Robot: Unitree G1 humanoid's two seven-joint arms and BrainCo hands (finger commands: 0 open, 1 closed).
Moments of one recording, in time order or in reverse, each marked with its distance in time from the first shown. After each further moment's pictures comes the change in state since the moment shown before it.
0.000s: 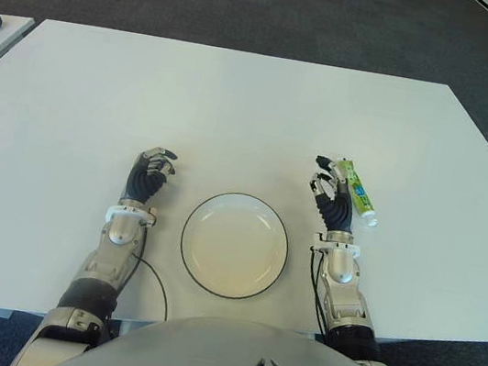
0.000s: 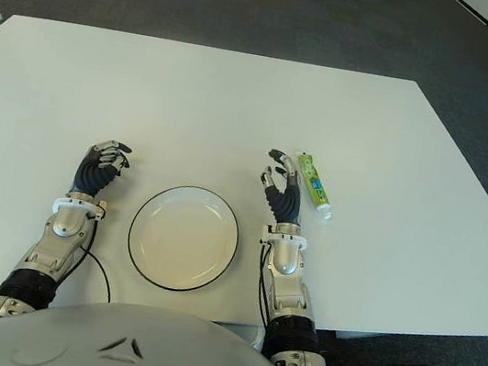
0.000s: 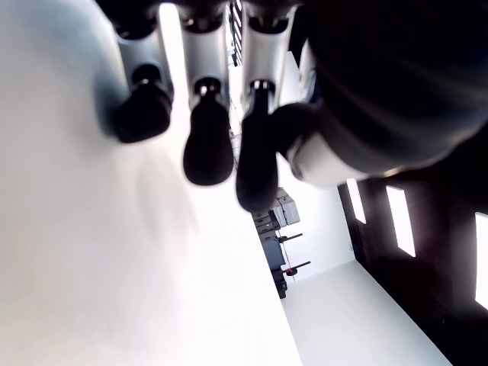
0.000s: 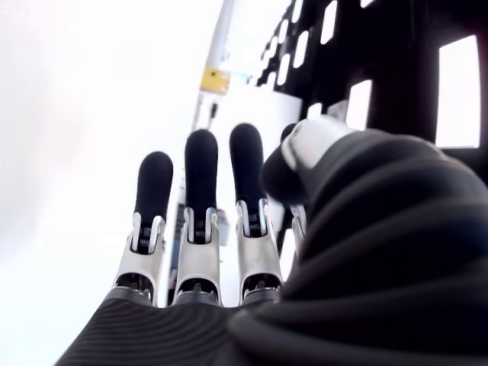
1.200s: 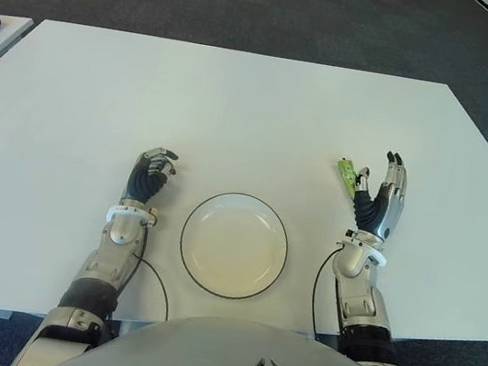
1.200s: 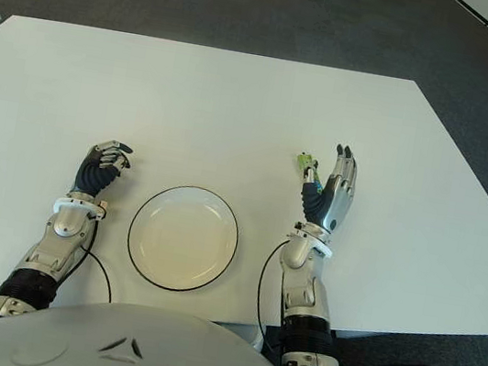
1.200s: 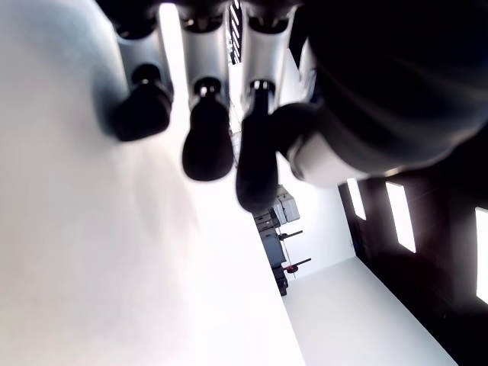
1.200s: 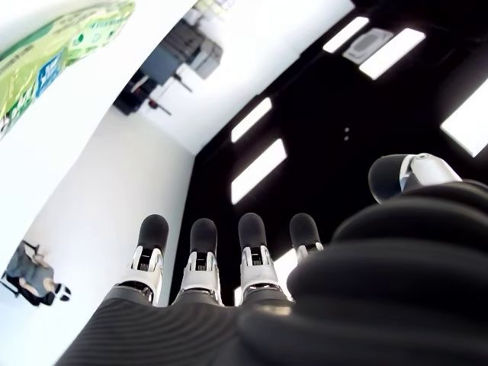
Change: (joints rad) left arm -0.002 -0.003 0.001 0.004 0.017 -0.011 0.003; right arm -0.003 -0.039 -0.051 -0.124 -0.330 0.380 -0.391
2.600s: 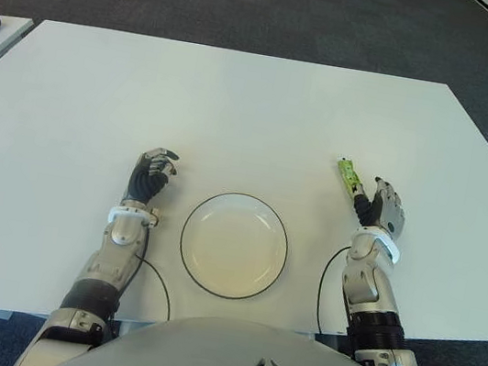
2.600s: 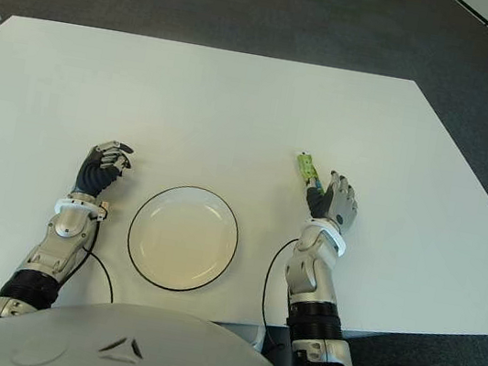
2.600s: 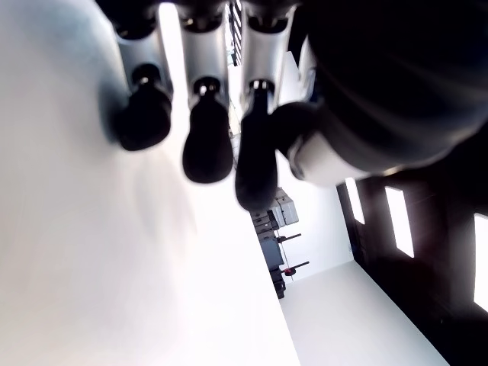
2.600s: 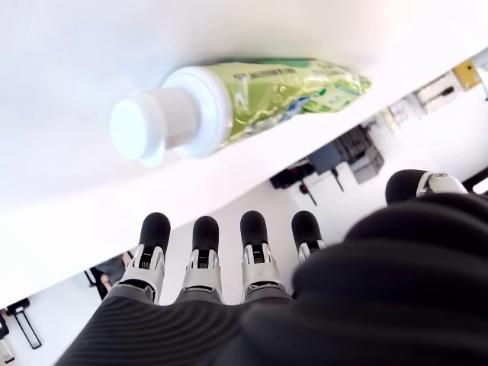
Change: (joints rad) left arm 0.007 -0.015 0.004 -0.013 -0.008 0.014 0.000; right arm -0.104 -0.103 0.133 -0.014 -0.111 0.672 0.452
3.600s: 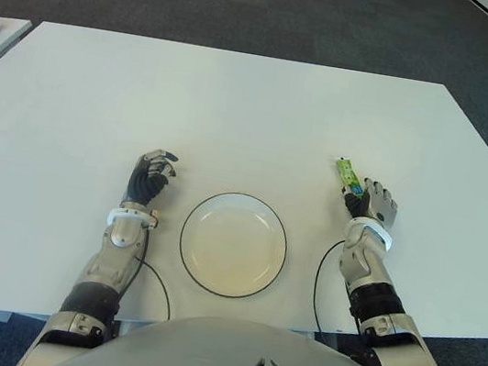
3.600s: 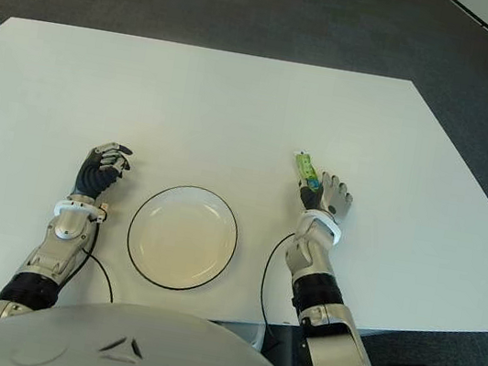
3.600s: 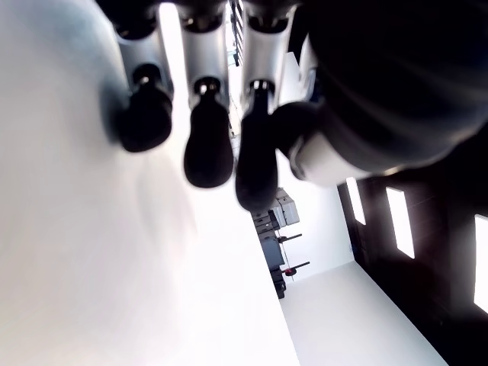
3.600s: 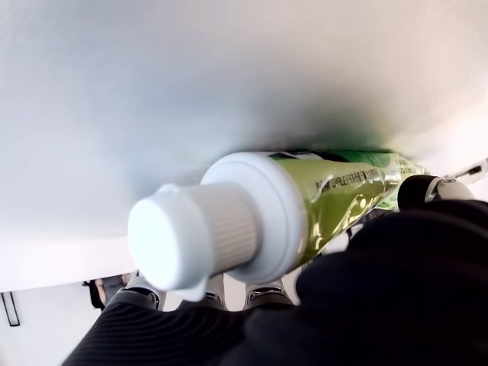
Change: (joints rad) left arm 0.012 -0.009 0.000 -0.013 0.002 0.010 0.000; right arm -0.230 -0.041 0.126 0.452 0.001 -0.051 -0.057
